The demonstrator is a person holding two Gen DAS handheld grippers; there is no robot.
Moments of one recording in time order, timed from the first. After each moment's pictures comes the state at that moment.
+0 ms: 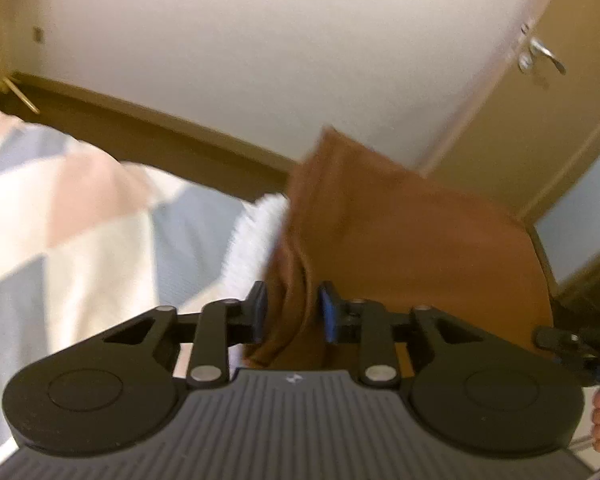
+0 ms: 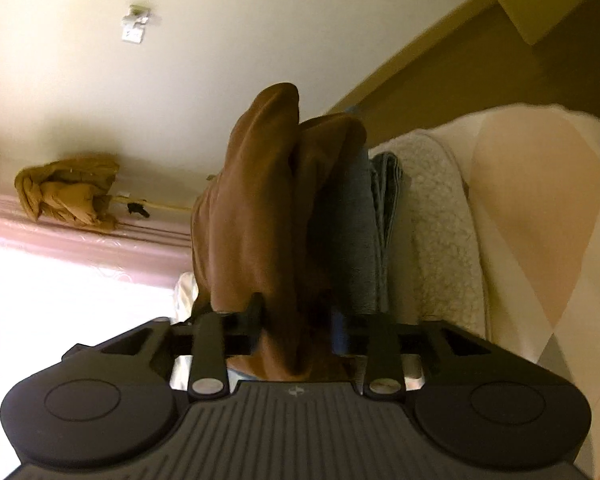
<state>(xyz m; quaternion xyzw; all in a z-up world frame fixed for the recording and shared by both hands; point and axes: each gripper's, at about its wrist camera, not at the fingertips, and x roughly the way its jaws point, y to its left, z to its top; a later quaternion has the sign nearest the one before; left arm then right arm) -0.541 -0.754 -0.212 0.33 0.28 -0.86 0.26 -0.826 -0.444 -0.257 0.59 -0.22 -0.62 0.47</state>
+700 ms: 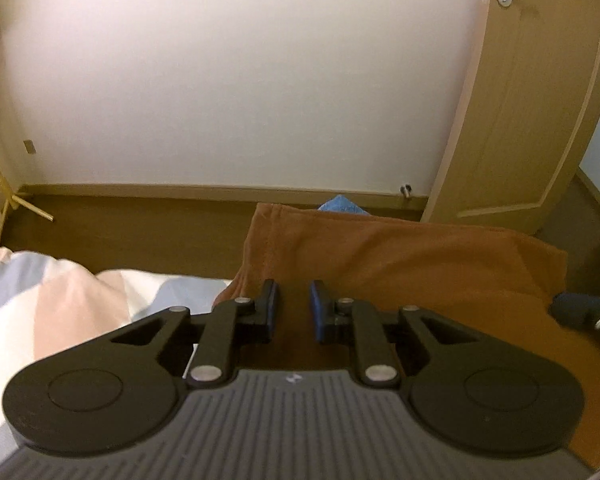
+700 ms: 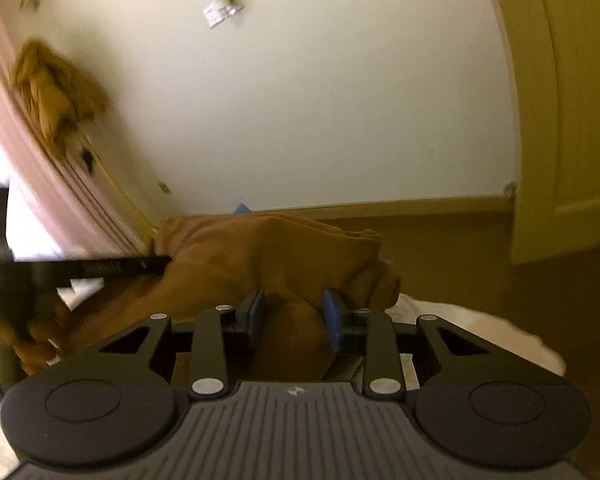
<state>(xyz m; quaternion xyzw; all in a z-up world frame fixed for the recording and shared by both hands) -0.647 -0.721 -0.205 0.36 0.10 -0.89 0.27 -0.816 -0.485 -0.222 0.40 -0.06 -0.76 0.51</state>
